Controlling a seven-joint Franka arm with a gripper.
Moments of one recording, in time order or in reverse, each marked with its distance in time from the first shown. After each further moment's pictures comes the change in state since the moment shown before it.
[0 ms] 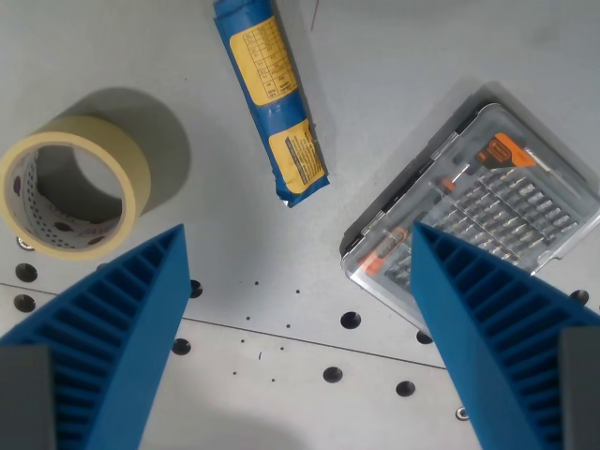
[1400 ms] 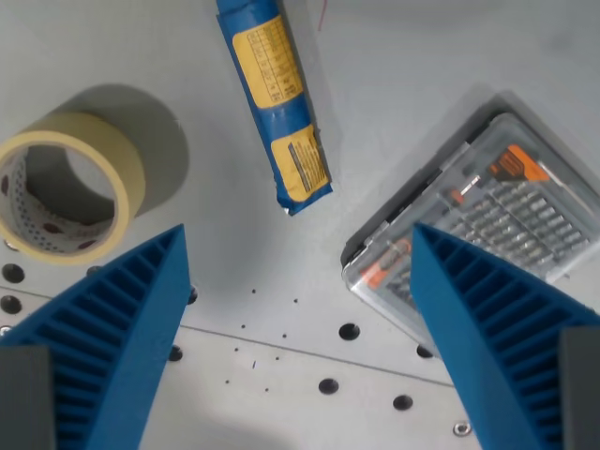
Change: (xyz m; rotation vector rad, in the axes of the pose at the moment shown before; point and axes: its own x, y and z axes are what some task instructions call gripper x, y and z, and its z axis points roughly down) arm 0.006 -0.001 0.027 0.006 -0.025 -0.039
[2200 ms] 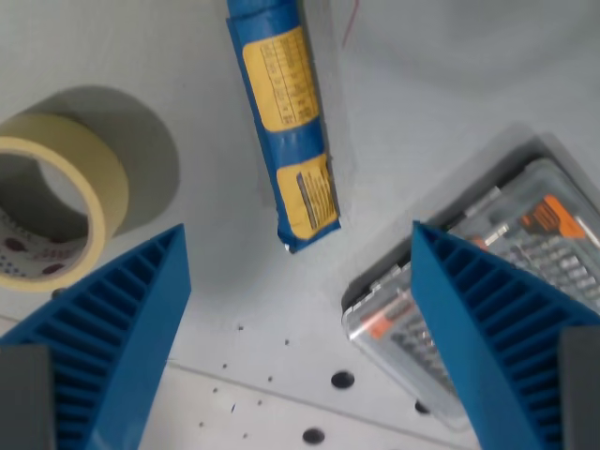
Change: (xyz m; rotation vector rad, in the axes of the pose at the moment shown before) arm 0.006 -0.006 0.058 0.001 -0.008 -0.093
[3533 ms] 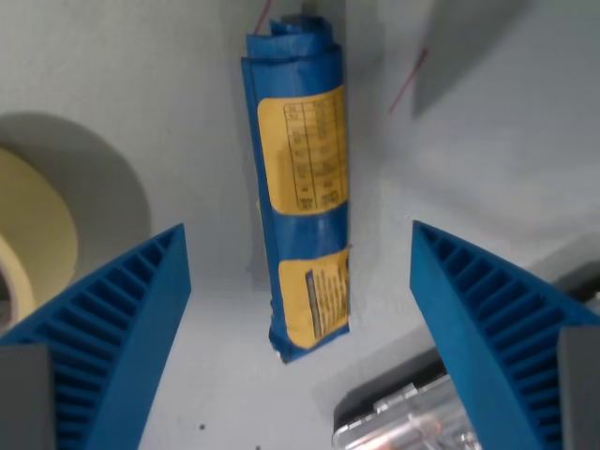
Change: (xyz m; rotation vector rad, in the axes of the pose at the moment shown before) arm 0.014 -0.006 0.093 0.004 -0.023 -0.133
